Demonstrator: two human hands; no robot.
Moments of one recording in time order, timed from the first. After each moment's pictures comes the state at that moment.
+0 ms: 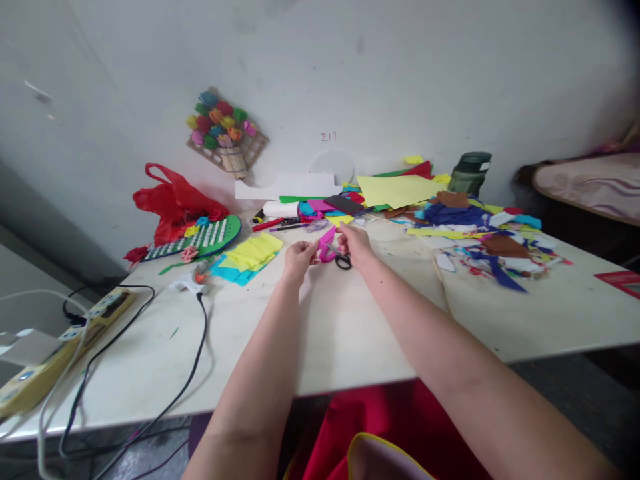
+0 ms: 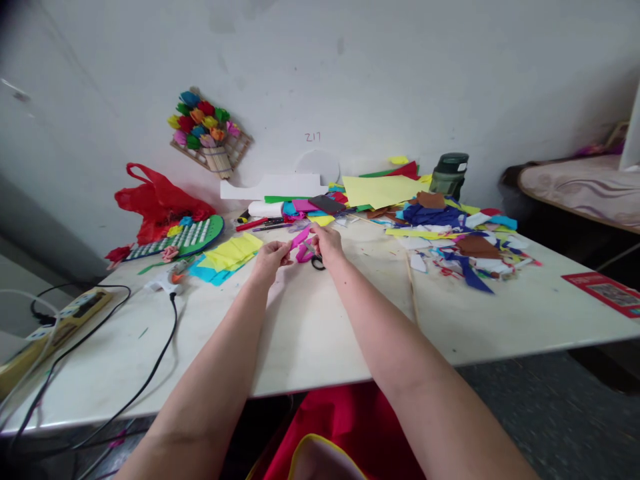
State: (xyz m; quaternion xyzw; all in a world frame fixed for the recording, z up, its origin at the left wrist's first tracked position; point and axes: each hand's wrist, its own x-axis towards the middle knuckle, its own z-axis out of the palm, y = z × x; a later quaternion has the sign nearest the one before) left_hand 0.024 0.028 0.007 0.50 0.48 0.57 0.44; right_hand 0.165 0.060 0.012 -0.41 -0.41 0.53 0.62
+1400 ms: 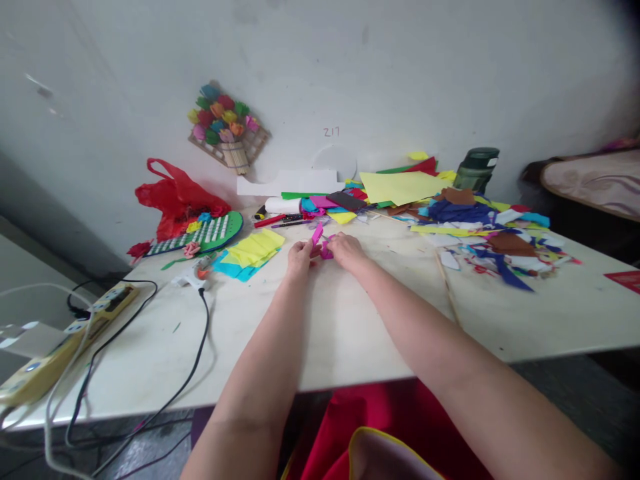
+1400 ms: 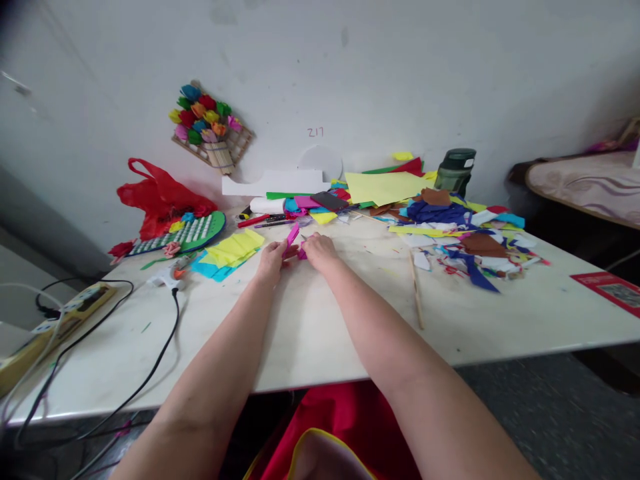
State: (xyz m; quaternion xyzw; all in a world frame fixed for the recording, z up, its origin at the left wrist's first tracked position) left_hand 0.026 0.036 -0.009 0.41 0.53 0.57 0.47; right_hand 0.158 0.051 0.012 -0.51 -0.85 -0.06 0.10
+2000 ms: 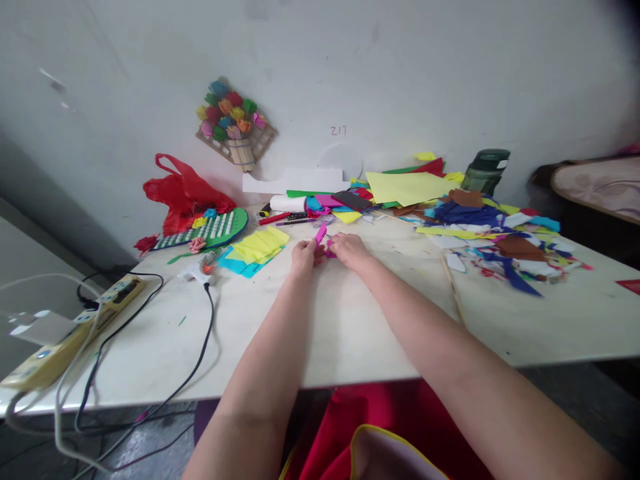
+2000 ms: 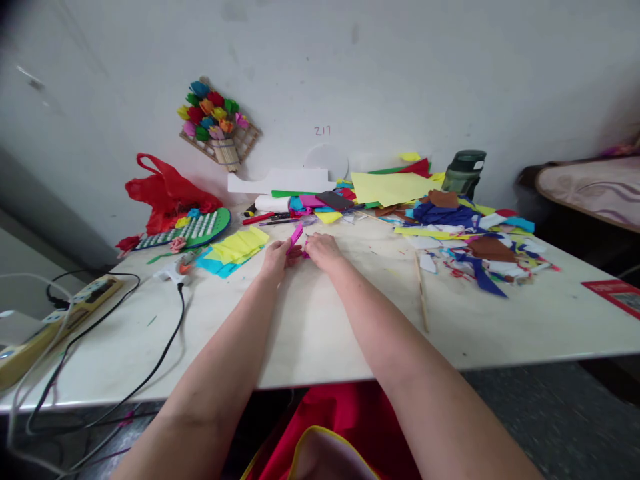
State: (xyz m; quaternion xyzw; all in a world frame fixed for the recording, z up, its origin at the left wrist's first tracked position) left_hand 0.028 0.038 -0.008 0.35 0.51 0.60 0.51; right_hand 0.158 0.056 0.008 -0.45 -0.89 -0.11 0.06
